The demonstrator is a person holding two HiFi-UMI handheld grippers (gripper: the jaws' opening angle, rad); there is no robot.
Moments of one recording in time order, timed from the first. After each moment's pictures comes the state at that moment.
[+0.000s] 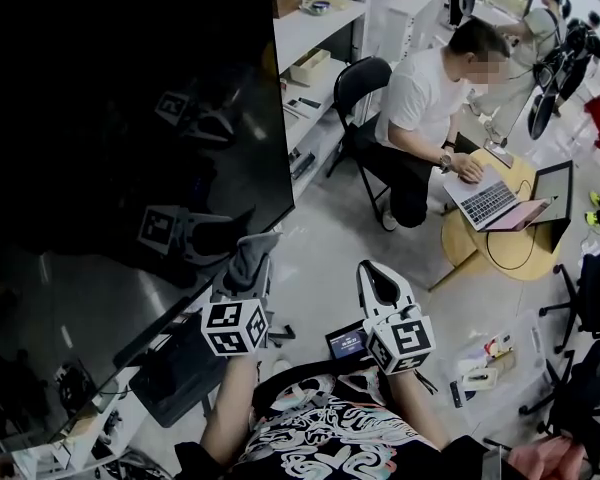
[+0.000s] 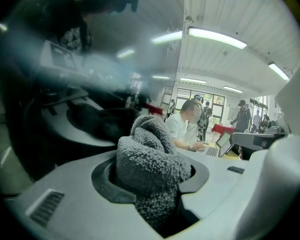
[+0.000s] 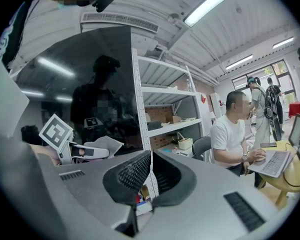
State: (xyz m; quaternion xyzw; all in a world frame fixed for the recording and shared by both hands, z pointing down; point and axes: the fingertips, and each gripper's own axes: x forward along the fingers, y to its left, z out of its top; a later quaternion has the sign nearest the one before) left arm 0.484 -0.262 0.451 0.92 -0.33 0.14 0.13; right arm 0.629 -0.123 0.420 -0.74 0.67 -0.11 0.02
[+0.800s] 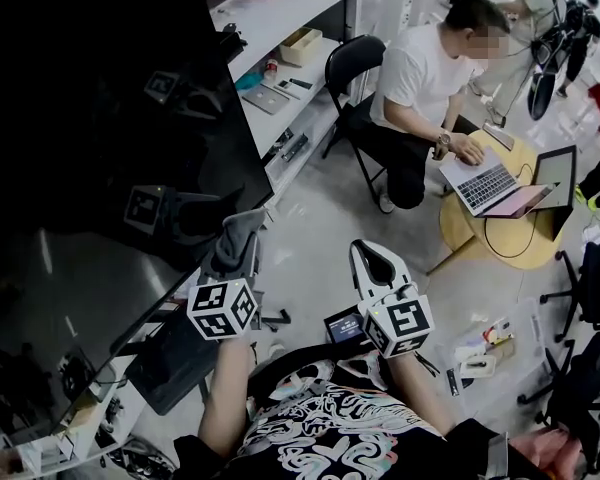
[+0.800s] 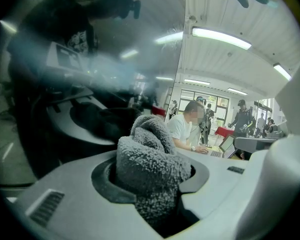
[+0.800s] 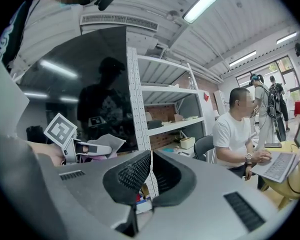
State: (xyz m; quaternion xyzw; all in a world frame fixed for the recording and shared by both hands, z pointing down) left arm 0.521 -0.270 0.455 0.92 -0.35 0.13 0.14; right arm 0.670 -0.127 0.428 -0.72 0.69 -0.12 0.02
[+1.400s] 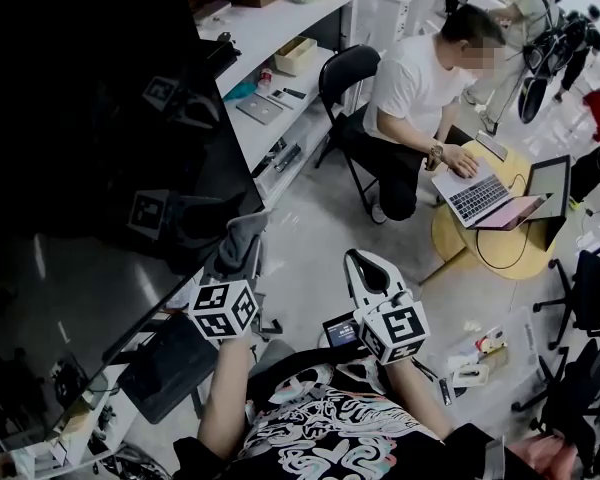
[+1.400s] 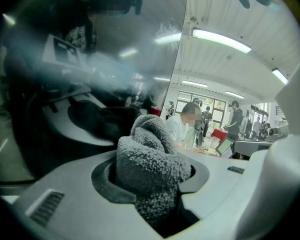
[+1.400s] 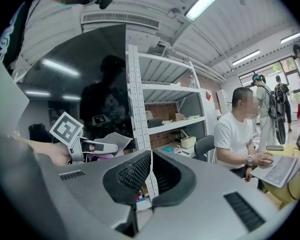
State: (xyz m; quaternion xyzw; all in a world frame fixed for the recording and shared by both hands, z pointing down) left arm 0.555 -0.273 0.458 0.92 -0.33 0.12 0.15; right arm 0.685 -0.129 0.433 -0.71 0.69 -0.12 0.00
